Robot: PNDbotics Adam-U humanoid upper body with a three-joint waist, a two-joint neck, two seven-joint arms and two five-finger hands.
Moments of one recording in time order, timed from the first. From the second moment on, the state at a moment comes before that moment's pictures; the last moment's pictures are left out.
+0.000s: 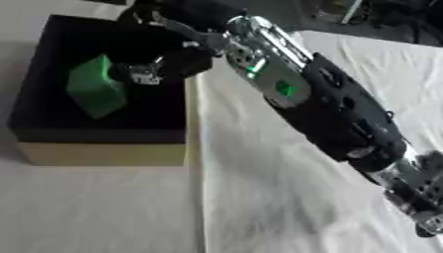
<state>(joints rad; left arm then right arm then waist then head) -0.49 0.38 -0.04 -1.99 0.00 -0.20 0.52 -1.01 -0.71 0.39 -1.65 0.66 0.05 0.40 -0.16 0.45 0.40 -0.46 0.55</state>
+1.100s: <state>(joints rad) -0.45 0.39 -0.01 -1.99 -0.03 -0.19 0.56 -0.70 -0.95 0.08 -1.98 0.25 0.01 0.09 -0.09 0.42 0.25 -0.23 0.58</state>
